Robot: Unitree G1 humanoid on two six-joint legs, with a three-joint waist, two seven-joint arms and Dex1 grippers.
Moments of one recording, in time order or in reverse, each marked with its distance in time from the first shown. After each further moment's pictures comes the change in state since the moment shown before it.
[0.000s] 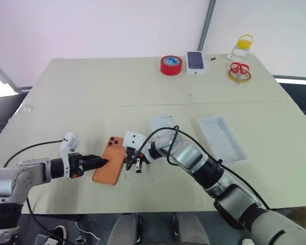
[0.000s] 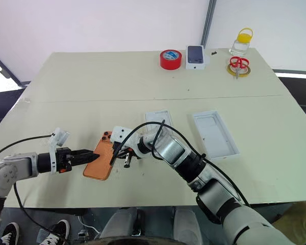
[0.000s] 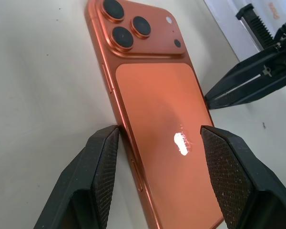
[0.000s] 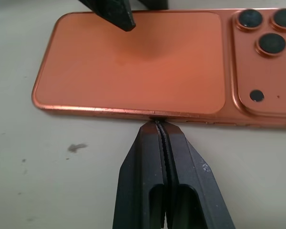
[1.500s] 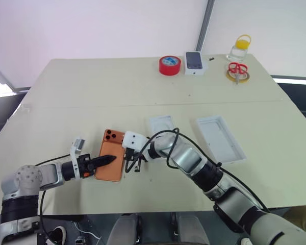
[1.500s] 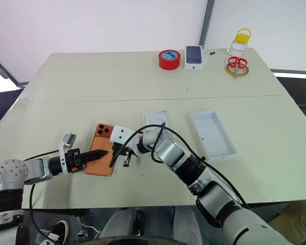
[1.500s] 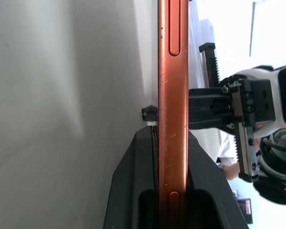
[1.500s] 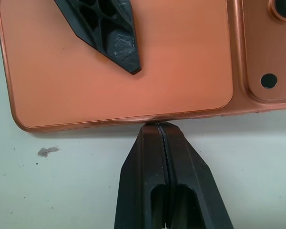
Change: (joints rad) left arm -0.107 -0.168 0.165 0.213 -0.211 0.299 0.093; right arm 0.055 -0.001 -0.017 -0.020 -0.038 -0.111 -0.070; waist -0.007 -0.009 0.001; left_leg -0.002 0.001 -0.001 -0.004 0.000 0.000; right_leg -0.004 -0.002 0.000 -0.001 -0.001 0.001
